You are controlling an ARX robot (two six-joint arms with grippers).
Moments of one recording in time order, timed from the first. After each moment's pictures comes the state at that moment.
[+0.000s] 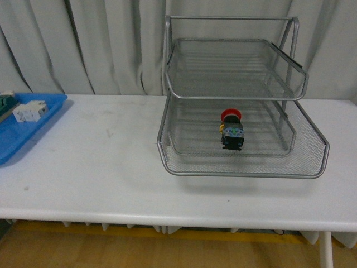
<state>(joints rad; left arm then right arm) 0.00 0.20 0.01 0.20 0.00 0.00 0.00 0.00 0.01 0.00 0.00 0.00</state>
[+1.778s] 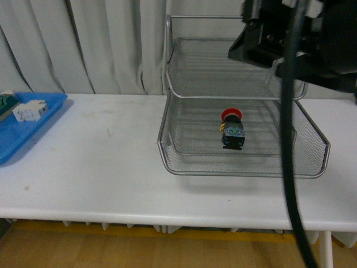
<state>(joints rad) 0.00 0.01 0.01 0.00 0.00 0.00 0.34 1.56 0.94 0.19 -0.15 0.31</state>
